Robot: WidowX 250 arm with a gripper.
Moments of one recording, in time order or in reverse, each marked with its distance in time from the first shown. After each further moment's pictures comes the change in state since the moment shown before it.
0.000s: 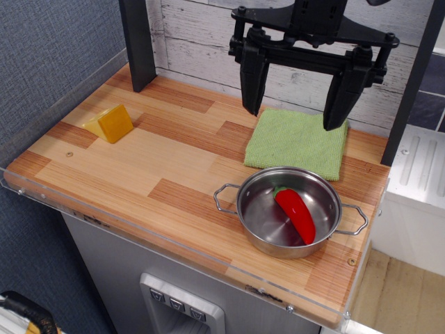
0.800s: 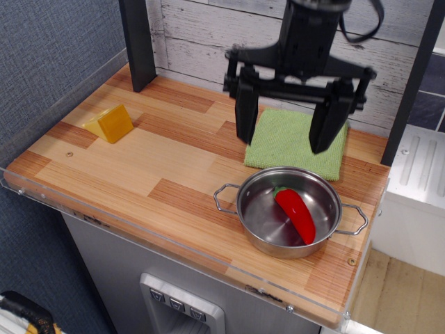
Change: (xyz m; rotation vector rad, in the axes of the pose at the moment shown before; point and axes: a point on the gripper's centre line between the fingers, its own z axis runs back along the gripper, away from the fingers) arm 0.006 0.004 -0.038 0.031 0.016 0.155
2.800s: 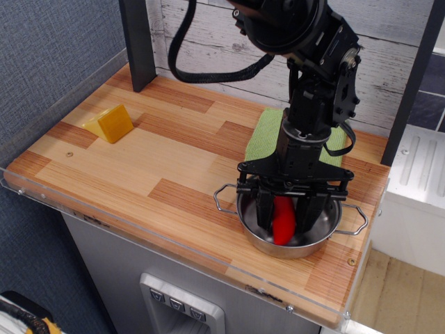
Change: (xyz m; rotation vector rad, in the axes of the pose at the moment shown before) arm 0.006 -0.023 -0.108 -0.027 0.067 0.053
